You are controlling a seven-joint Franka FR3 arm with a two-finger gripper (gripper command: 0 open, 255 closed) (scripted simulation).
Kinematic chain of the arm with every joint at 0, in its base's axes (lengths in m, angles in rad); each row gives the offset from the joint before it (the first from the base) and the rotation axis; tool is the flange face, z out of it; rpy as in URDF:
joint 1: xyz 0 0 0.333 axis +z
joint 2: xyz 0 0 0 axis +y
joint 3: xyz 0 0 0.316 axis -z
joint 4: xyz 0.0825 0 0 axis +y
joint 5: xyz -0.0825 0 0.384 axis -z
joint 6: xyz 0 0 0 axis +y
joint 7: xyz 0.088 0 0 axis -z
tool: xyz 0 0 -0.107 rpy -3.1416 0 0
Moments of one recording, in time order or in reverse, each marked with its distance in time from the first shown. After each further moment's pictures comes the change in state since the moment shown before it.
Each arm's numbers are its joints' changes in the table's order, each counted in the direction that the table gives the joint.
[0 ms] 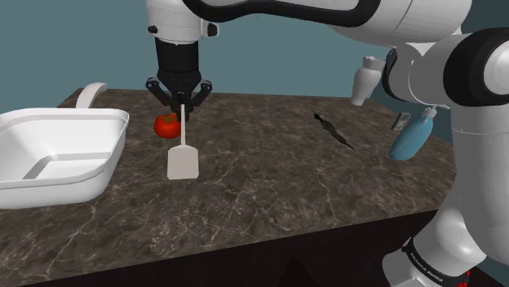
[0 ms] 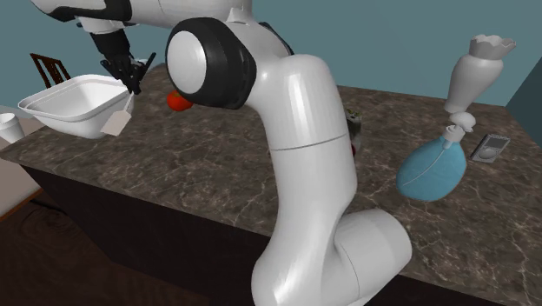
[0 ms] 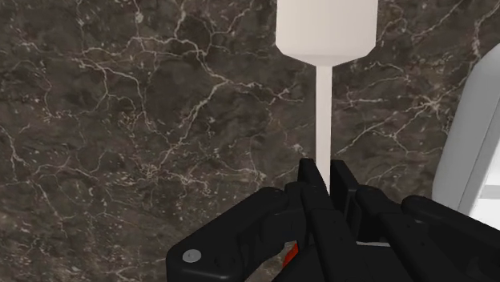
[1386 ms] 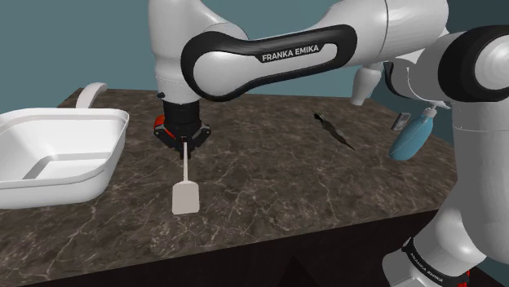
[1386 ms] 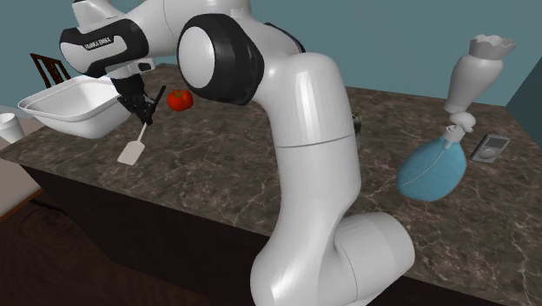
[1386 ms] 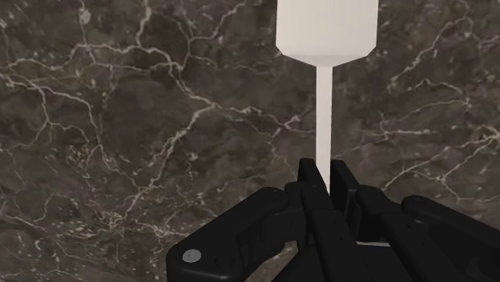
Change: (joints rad) arm -0.070 -0.013 0.005 0.319 0.007 -0.291 0.046
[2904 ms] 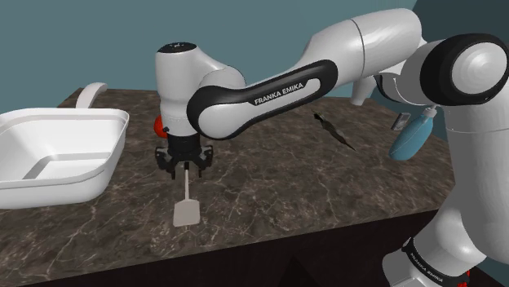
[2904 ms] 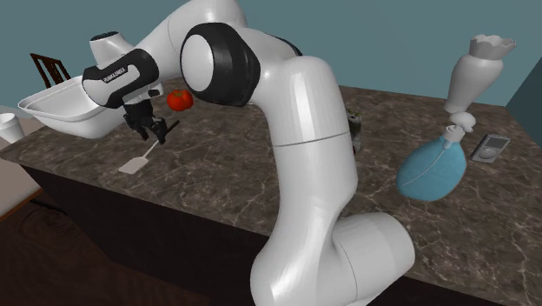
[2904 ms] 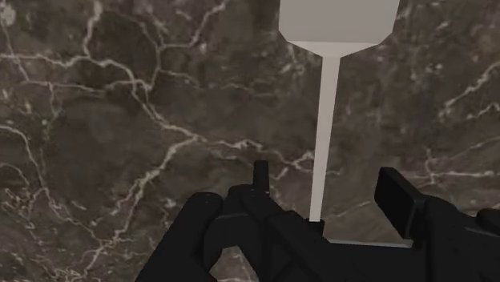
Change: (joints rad) arm -0.003 0.056 0.026 0.115 0.043 -0.160 0.038
